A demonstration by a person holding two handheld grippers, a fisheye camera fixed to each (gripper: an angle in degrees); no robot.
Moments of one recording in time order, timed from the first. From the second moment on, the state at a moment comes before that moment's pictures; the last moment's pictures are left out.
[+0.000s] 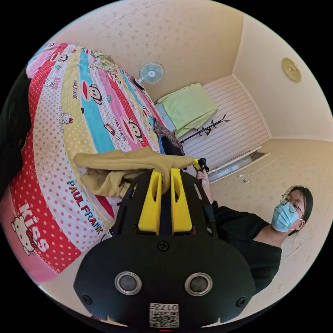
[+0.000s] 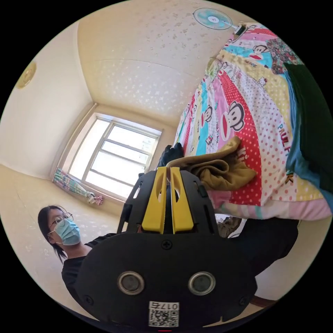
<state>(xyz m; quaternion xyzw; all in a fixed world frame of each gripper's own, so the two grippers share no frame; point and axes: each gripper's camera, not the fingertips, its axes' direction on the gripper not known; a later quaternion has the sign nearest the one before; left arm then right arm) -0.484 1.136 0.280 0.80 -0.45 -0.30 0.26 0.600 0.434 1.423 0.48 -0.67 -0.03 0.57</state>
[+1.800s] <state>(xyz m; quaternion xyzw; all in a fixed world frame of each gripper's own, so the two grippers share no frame) -0.579 0.962 0.340 0.88 -0.42 -0.01 0.22 0.381 0.419 1.584 0.21 -0.90 0.08 0.37</state>
